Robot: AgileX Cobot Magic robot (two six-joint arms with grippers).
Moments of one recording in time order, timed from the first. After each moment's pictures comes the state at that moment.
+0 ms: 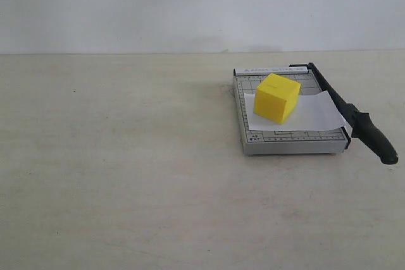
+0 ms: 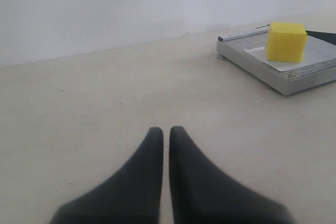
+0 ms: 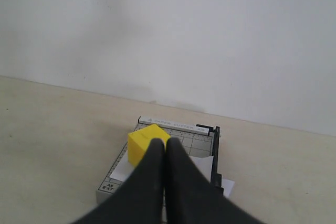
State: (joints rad) left arm -0.22 0.00 0.00 0.01 0.29 0.63; right arm 0.01 0.22 -0.33 0.80 0.38 -0.82
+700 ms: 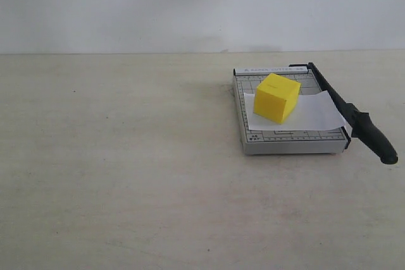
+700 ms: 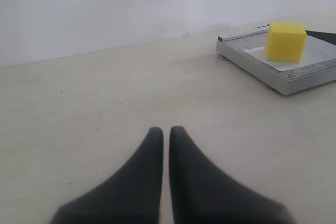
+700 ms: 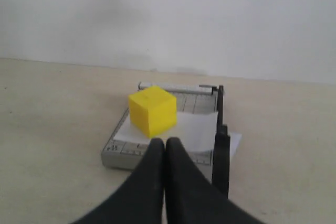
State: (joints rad) left arm -0.22 0.00 0.00 0.01 0.29 0.63; right arm 0.01 0.16 -0.20 0.73 0.38 -0.69
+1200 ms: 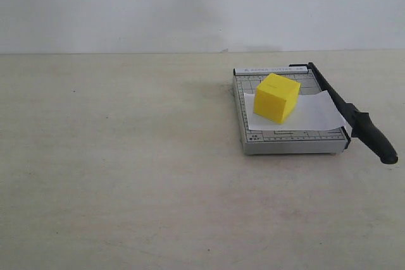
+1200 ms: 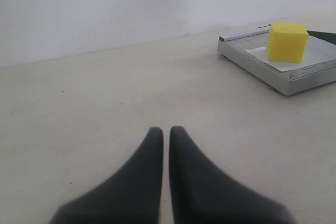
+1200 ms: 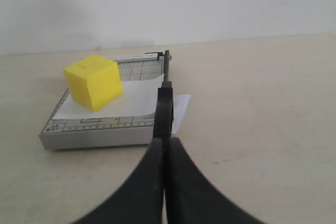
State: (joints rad) left arm -0.22 0.00 0.00 0.01 0.29 0.63; right arm 0.01 0.01 -0.02 0.19 0.31 -0.10
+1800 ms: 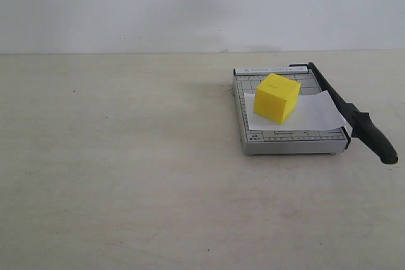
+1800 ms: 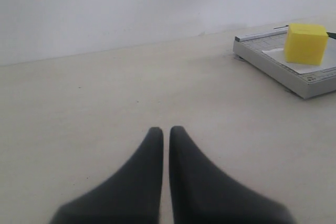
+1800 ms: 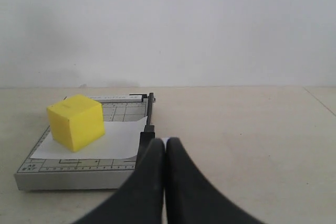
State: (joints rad) left arm -0.16 0.00 0.00 0.01 0.29 0.63; right arm 0.01 0.00 0.00 0.06 0.15 -0.04
